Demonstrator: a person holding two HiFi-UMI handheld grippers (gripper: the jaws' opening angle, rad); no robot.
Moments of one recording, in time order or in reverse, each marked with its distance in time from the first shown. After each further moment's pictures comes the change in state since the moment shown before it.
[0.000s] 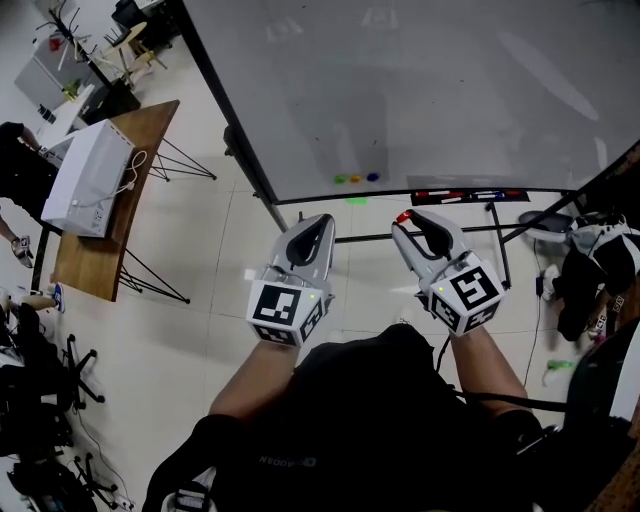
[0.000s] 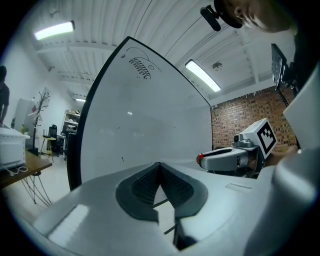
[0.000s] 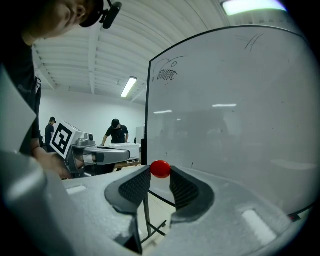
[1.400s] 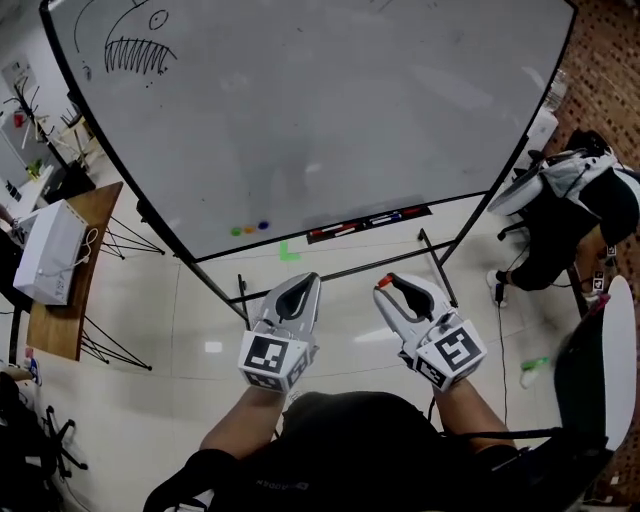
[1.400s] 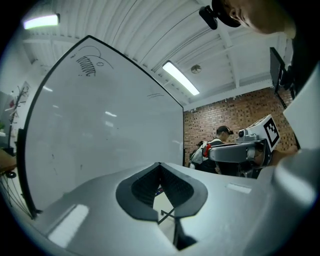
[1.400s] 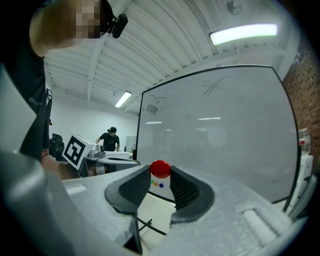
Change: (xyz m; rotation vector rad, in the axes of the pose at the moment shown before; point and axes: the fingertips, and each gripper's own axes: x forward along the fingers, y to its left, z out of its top) left arm 0.036 -0.230 0.001 0.029 -0.025 -0.205; right arm -0.238 -0.061 0.007 -0.015 -0.127 -0.133
